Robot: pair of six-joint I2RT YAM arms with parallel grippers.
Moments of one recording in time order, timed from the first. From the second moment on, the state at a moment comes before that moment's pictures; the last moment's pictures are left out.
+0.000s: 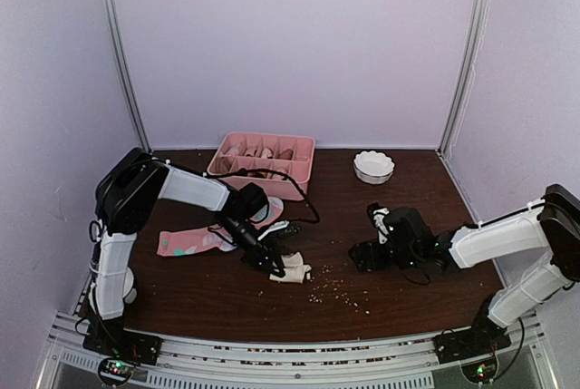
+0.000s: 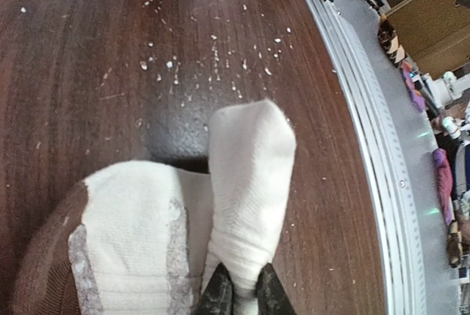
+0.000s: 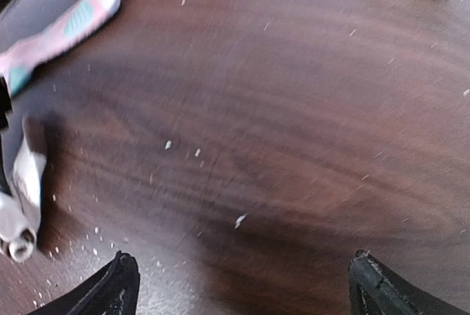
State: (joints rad) left arm -0.70 2.20 1.39 -0.66 0.98 0.74; right arm 0.79 1.46 0.52 0.17 0.18 0.40
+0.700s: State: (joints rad) left arm -0.67 2.40 1.61 -1.05 1.18 0.84; right arm 1.13 1.60 0.63 0.43 -0.03 -0.39
